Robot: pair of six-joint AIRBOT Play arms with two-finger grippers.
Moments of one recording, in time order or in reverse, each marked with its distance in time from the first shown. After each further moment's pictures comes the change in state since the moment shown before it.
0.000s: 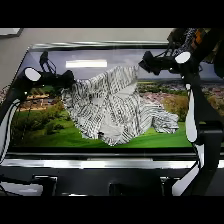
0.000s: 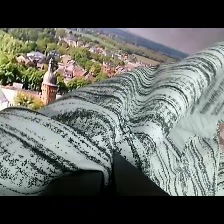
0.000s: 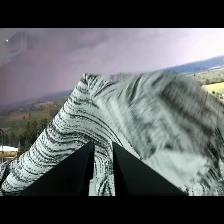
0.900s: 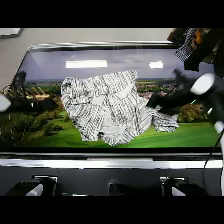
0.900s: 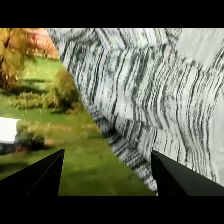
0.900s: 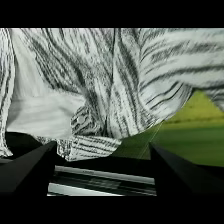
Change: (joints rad) left arm 0.072 0.645 -0.555 0.291 -0.244 0.014; right arm 0.118 0.794 -0.885 -0.422 0.317 0.228
